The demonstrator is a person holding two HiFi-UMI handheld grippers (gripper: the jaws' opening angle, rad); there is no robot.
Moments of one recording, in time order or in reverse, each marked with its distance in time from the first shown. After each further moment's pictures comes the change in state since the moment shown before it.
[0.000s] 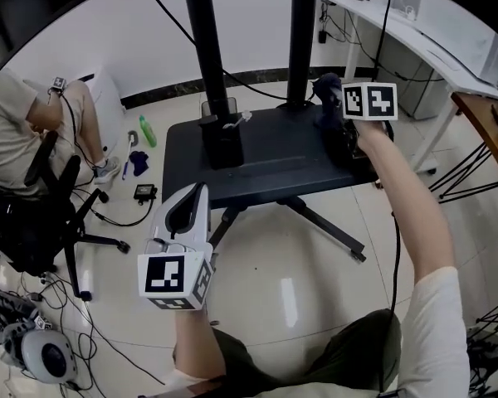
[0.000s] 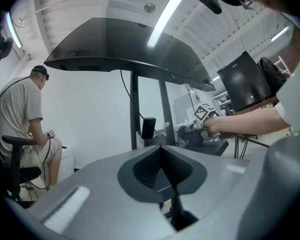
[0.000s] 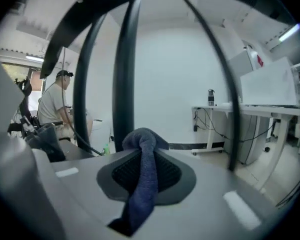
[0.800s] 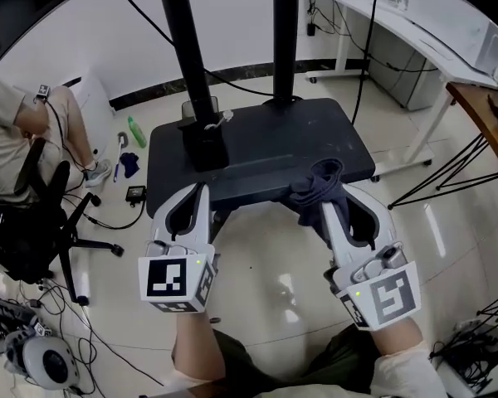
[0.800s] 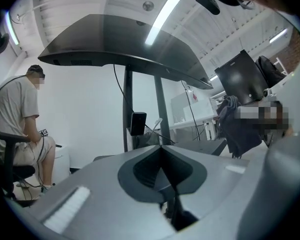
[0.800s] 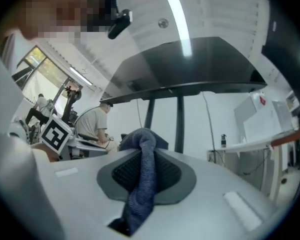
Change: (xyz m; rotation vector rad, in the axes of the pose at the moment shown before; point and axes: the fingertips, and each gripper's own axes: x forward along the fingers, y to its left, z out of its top) left arm 0.025 -0.025 -0.014 0.003 0.003 -0.006; right arm -0.251 0.184 -0.022 -0.329 -0.749 0.128
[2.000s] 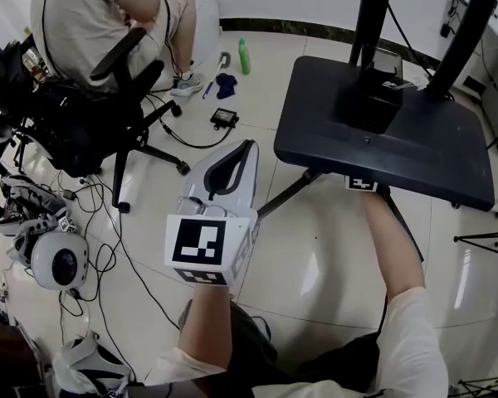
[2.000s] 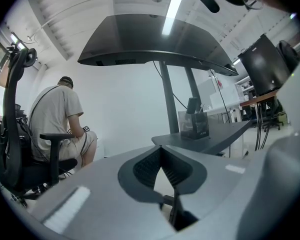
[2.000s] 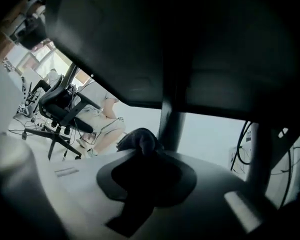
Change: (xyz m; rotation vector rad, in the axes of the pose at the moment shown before) left arm -0.064 0.122 -0.051 0.077 0.124 0.227; right arm 0.238 0.070 -0.387 -0.067 0.157 0.045
